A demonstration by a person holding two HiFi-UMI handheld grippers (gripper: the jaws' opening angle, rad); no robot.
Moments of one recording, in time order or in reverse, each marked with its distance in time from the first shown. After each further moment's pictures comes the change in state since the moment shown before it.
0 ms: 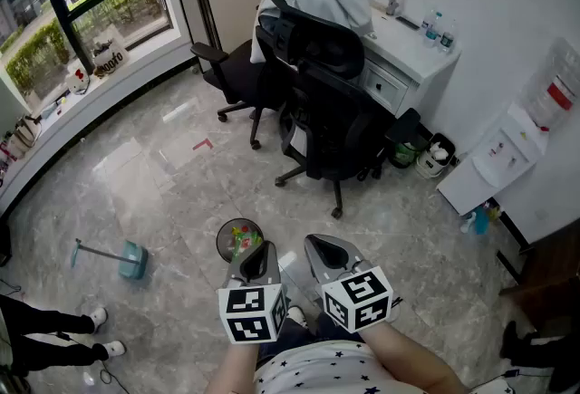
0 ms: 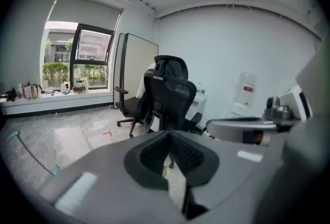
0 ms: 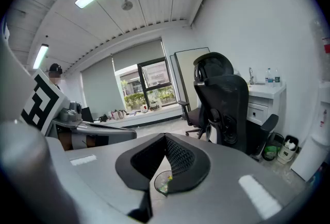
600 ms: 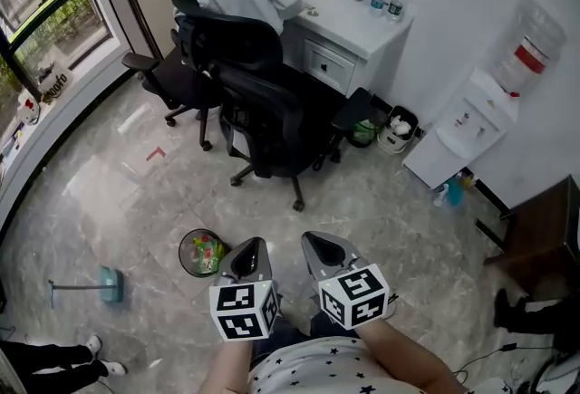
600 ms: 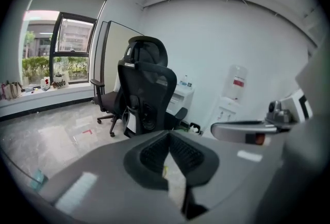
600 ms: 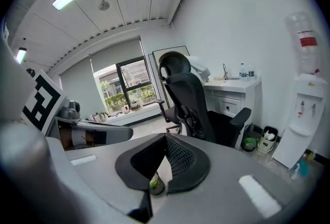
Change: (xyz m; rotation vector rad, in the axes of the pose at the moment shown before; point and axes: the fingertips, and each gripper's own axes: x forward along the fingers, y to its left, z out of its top) left arm 0.112 -0.096 0.014 0.024 0.056 -0.106; right arm -0.020 -0.151 -0.008 0.086 0.022 -0.135
